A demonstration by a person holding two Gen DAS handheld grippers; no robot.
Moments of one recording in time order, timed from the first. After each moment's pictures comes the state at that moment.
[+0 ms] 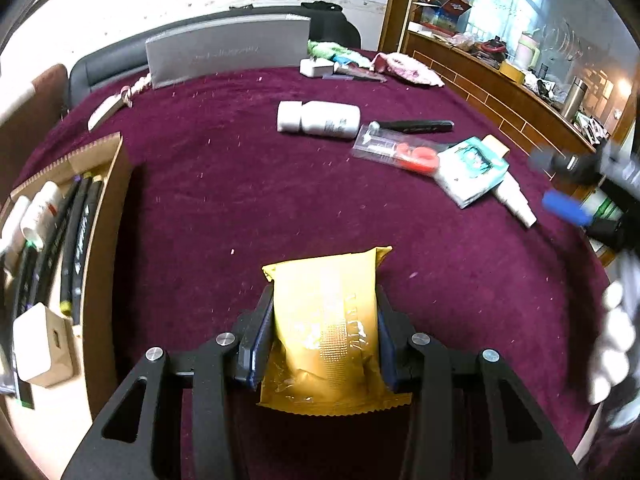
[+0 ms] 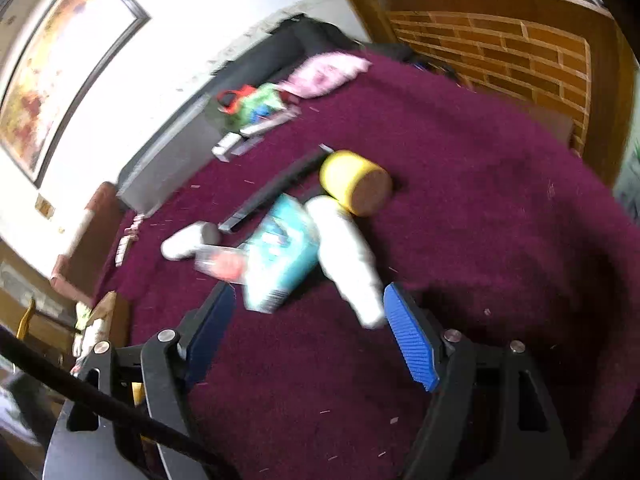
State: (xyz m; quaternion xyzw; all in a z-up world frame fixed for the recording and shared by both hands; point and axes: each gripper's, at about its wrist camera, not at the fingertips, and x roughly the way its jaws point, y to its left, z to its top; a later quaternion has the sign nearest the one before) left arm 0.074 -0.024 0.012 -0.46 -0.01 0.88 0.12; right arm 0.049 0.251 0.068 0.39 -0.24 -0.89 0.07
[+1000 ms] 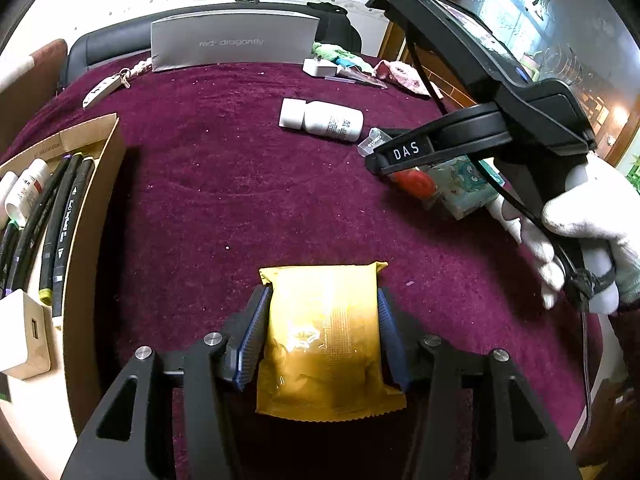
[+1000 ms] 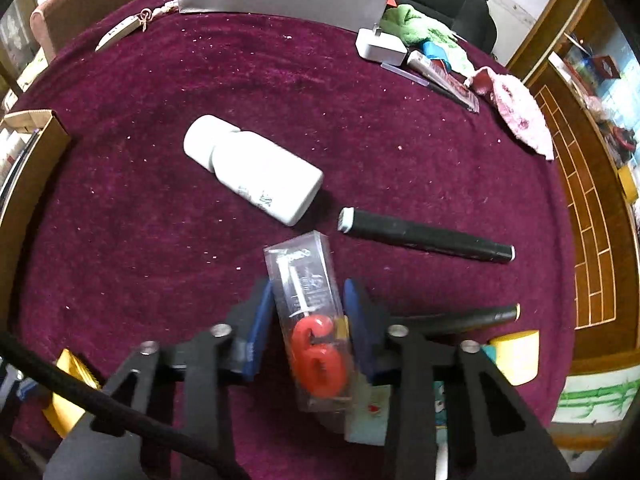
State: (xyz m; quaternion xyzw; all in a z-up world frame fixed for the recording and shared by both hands) left arm 0.074 -0.033 0.012 -0.45 -0.05 0.88 0.13; right arm -0.070 0.079 0.042 0.54 0.17 -0.81 0.13
